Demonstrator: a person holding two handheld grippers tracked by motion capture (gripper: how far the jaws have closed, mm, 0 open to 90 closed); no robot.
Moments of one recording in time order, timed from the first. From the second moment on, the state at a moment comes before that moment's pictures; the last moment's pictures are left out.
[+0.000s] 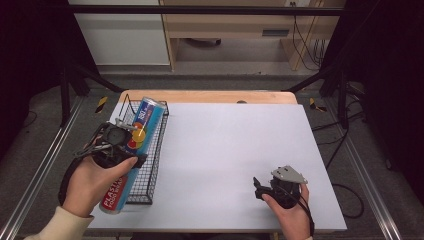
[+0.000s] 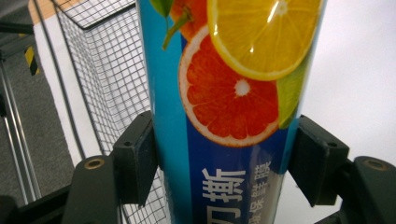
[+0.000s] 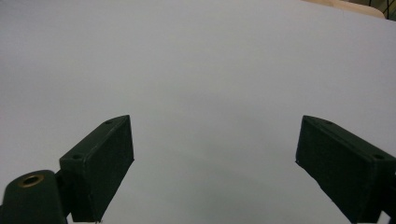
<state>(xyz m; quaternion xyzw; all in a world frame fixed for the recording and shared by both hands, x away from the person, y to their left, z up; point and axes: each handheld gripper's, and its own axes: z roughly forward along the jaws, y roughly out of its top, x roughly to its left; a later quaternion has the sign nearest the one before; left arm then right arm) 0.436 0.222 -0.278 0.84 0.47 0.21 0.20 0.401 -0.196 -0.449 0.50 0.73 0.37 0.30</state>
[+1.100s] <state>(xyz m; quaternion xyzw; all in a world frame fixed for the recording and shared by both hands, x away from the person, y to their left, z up) 0.462 0.250 -0.306 0.82 0.50 0.19 0.19 0.403 -0.197 -0.452 0.50 0.73 0.36 0.30</state>
